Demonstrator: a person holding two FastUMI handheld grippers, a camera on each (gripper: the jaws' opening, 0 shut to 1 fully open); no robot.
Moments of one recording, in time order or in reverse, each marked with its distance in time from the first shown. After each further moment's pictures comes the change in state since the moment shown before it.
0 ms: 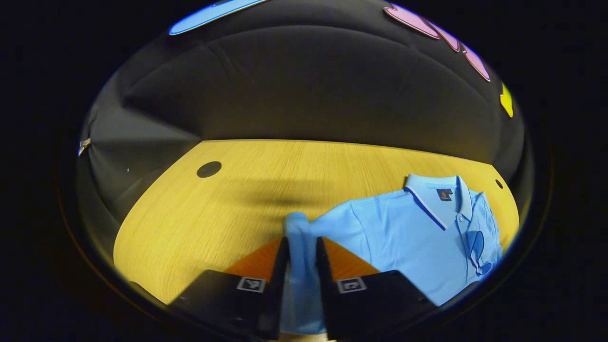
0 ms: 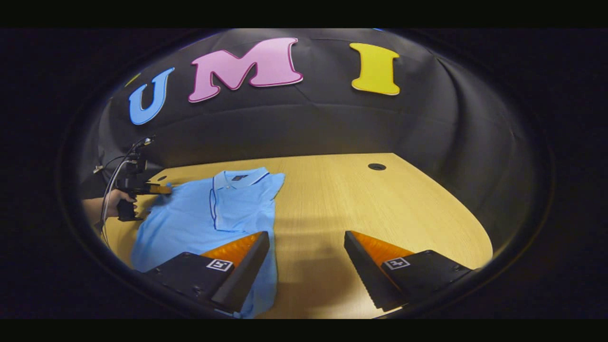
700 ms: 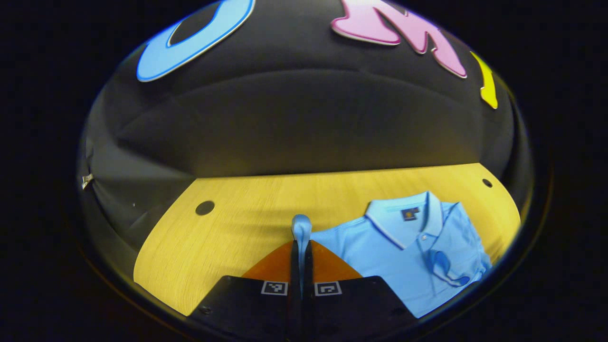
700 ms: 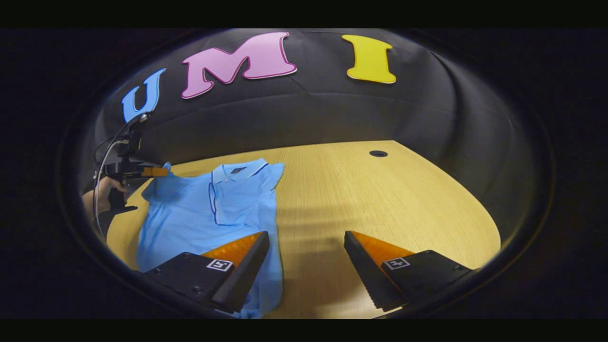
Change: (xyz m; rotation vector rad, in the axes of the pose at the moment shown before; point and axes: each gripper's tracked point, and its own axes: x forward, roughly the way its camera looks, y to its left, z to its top) left arm -0.061 -0.081 0.065 0.112 -0.127 -0.056; right arm 0.003 0.009 -0.021 0.043 0.077 0.014
